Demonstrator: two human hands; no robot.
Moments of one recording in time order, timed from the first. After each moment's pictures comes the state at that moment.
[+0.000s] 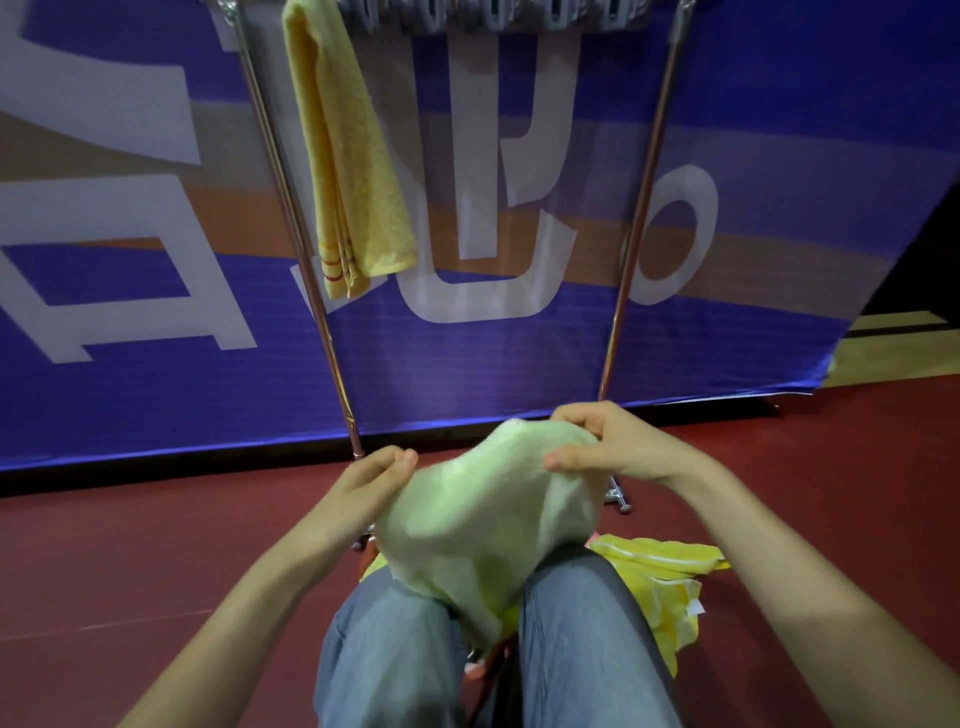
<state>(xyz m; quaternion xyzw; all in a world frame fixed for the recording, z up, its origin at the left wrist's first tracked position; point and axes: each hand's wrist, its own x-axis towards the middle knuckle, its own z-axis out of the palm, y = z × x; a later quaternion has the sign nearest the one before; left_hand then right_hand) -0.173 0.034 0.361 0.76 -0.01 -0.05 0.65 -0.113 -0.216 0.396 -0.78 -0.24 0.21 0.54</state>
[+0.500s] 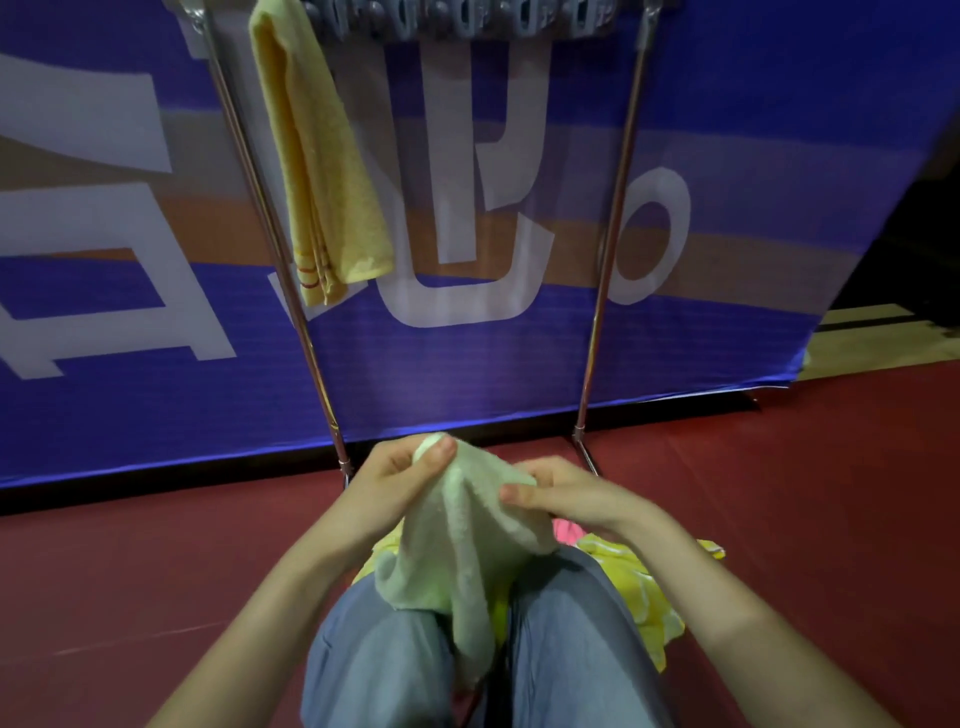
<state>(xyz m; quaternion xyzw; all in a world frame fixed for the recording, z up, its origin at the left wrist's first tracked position) -0.171 -0.007 0.385 0.73 -0.10 -0.04 0.68 -0.139 -0.194 0.358 -0.71 -0.18 0.29 0.62</state>
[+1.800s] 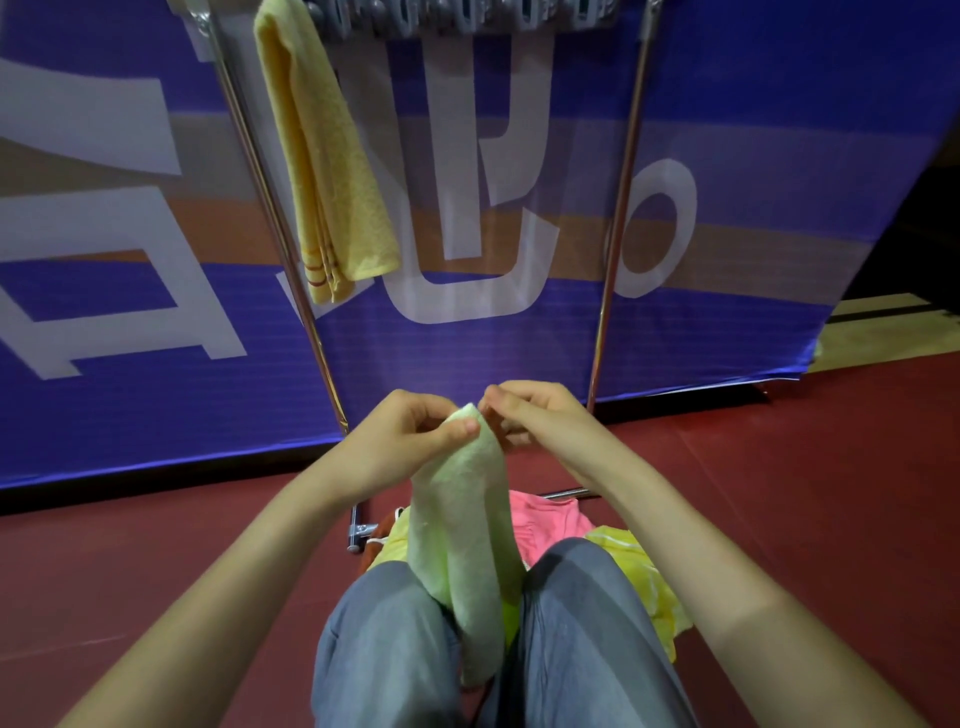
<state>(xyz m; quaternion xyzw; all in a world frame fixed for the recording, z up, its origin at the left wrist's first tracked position) -0.156 -0.002 0.425 0.86 -0.16 -0.06 0.49 -0.129 -0.167 0.403 -0.70 -0.18 0.14 0.68</state>
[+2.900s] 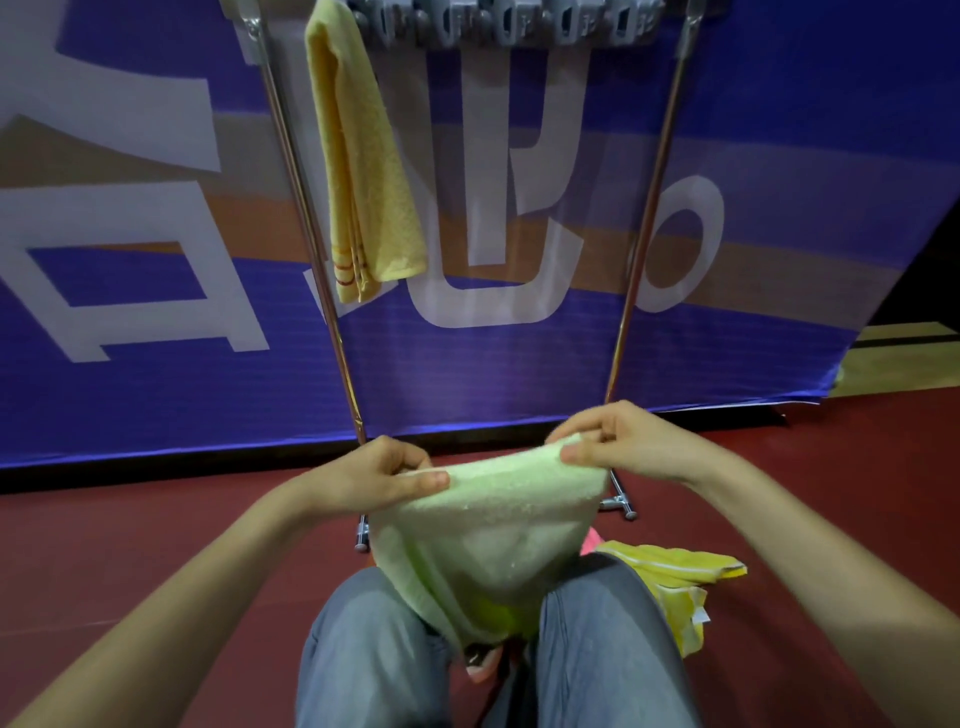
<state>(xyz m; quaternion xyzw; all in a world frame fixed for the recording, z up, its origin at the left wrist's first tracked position) -0.151 0.049 0.387 0.87 -0.15 -0.19 0.43 -0.115 -0.222 0.400 -0.84 -0.21 0.19 0.45</state>
